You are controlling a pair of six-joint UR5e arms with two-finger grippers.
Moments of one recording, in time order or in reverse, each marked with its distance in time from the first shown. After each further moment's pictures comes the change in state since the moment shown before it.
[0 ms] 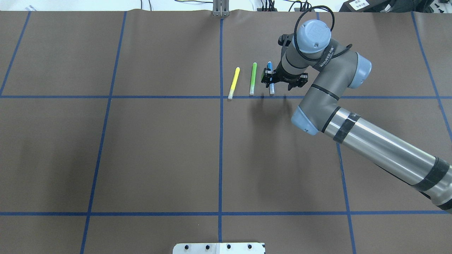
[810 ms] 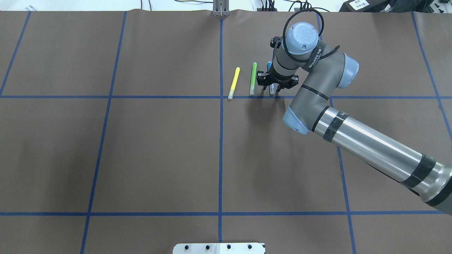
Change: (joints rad) left arm 0.000 0.004 -0.002 0.001 0.000 -0.003; right arm -0.016 0.043 -0.078 0.032 0.000 0.004
